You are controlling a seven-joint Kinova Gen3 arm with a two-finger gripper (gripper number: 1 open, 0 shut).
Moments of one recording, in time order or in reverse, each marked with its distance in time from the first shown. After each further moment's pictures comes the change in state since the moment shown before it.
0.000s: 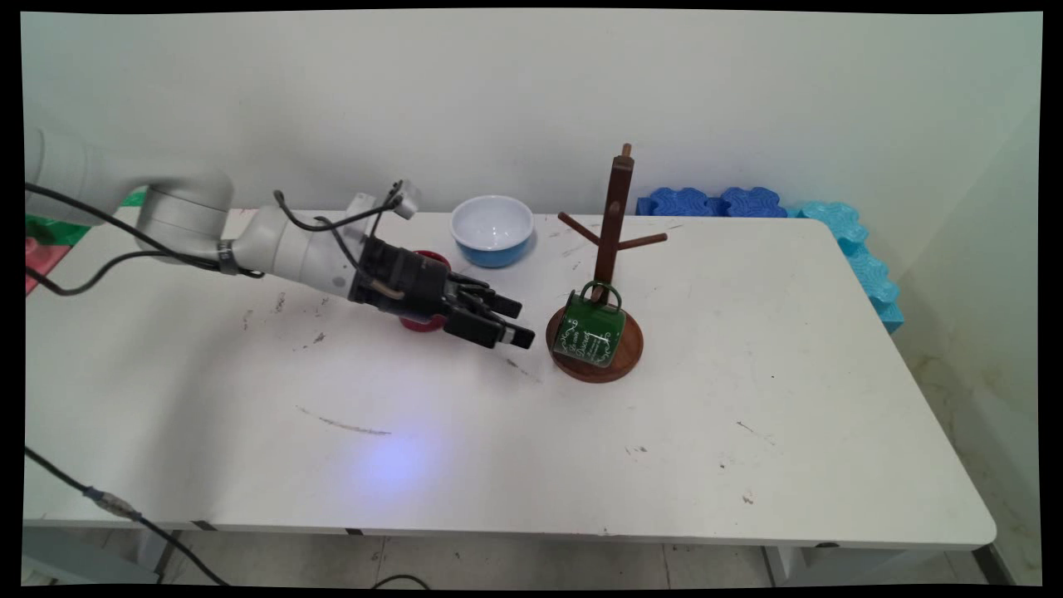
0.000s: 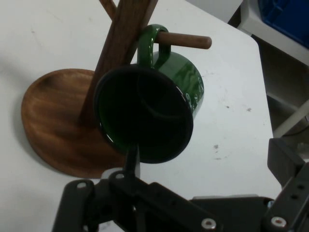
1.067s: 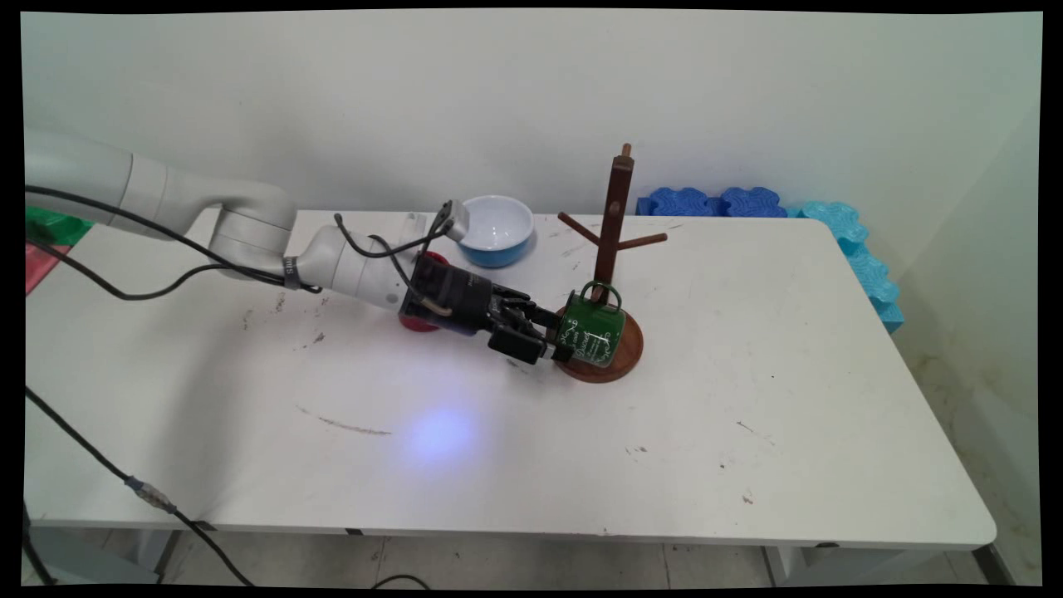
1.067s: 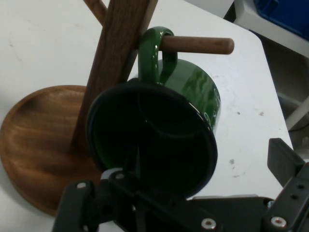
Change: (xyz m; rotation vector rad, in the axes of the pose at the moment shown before) arm -0.003 -0.016 0.056 -0.039 0.004 0.068
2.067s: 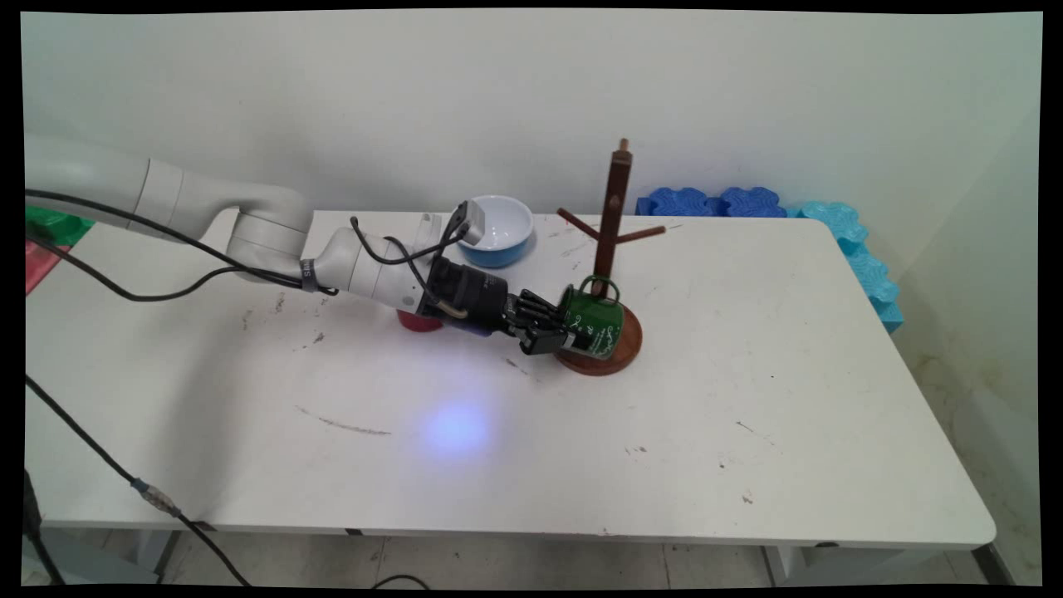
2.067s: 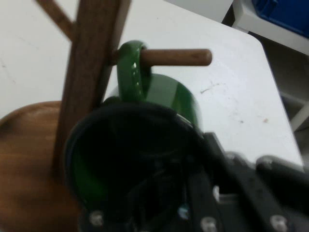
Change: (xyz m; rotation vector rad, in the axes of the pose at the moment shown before) arm 0.004 0.002 0.017 -0.001 0.011 0.050
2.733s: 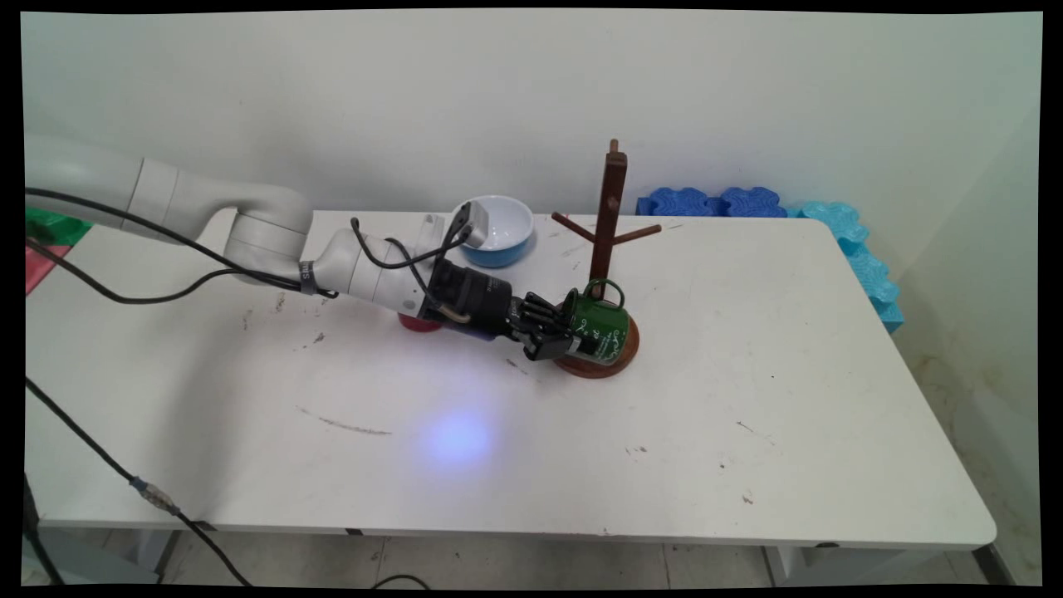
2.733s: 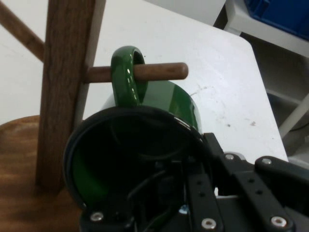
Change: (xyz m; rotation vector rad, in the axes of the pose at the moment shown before) arm 0.006 0.015 0.002 -0.016 0.002 0.020
